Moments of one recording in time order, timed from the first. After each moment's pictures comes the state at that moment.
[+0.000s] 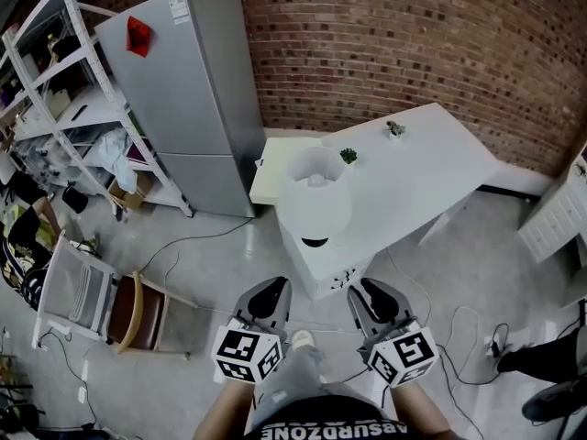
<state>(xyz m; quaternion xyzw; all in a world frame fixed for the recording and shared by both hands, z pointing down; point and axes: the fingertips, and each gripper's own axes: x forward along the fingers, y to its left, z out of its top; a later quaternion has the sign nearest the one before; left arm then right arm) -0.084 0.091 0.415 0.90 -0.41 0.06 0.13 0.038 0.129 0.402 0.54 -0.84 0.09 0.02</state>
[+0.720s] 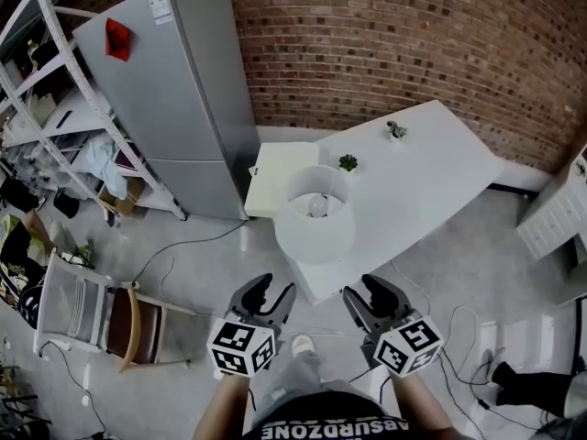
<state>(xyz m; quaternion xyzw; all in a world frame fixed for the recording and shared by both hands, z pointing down) -0.084 -0.002 0.440 0.91 -0.38 0.10 0.17 0.045 0.037 0.421 0.52 -0.83 0.18 0.01</state>
